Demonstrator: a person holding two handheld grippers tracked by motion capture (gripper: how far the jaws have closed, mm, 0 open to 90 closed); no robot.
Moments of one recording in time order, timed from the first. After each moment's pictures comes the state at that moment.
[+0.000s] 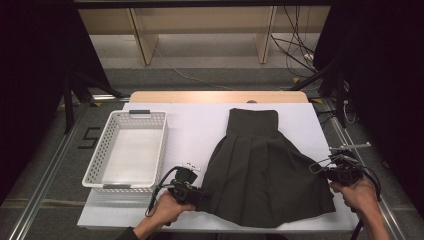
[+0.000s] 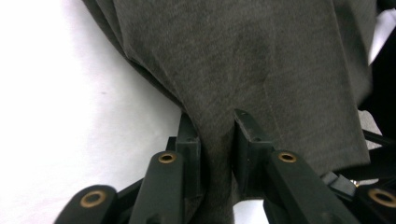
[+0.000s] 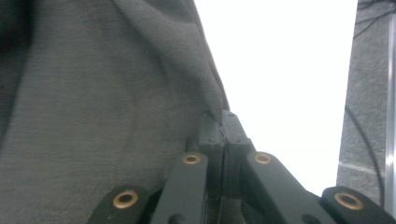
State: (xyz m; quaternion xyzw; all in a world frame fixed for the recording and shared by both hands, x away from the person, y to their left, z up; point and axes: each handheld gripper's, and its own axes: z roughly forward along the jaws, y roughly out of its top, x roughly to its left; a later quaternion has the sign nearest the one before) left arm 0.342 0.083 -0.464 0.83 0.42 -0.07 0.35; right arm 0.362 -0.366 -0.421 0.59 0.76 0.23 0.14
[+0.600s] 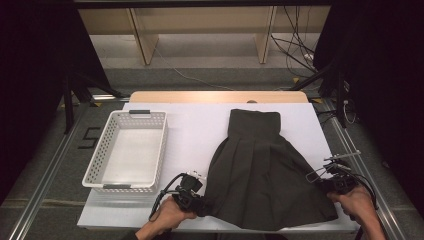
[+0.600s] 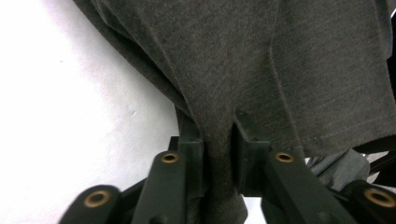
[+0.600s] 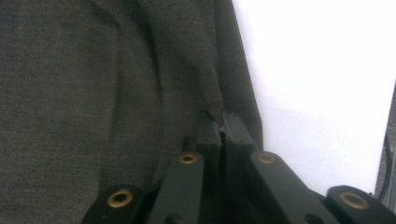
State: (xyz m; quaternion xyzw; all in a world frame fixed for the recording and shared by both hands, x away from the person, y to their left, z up) left arm 0.332 0.075 -0.472 0.86 0.40 -0.06 0.31; right arm 0.357 -0.365 -0.452 0.60 0.77 0.18 0.10
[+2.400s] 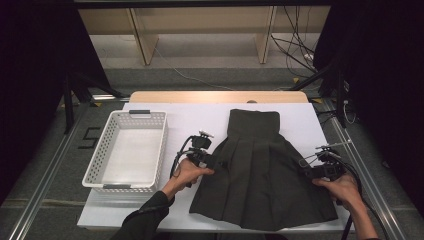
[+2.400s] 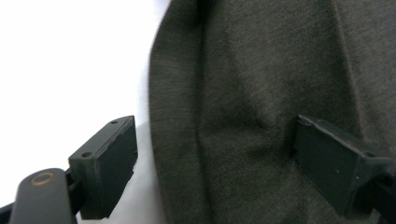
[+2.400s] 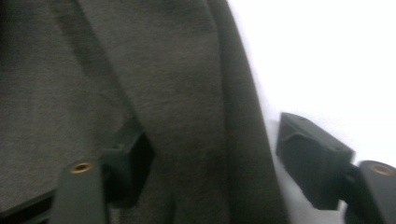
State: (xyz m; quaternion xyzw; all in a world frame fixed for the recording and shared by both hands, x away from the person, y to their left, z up) left arm 0.453 0.041 -0.472 0.81 0.49 -0.05 0.32; right arm 0.397 -0.357 -0.462 0.60 0.76 0.24 0.07
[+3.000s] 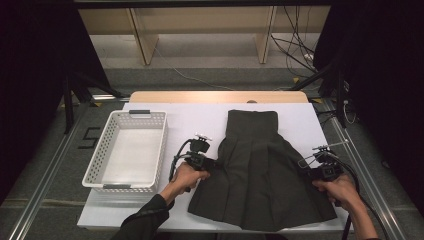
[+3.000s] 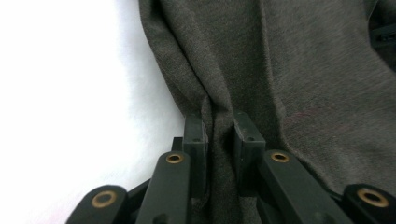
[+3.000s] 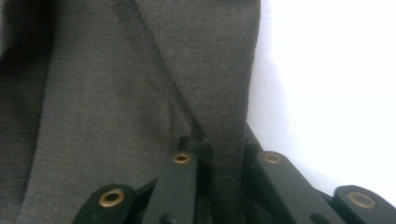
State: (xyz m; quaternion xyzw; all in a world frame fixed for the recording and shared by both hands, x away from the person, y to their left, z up) left arm 0.429 0.056 -0.462 0.79 0.48 -0.05 0.37; right arm 0.395 -0.348 -0.458 0.58 0.78 0.26 0.02
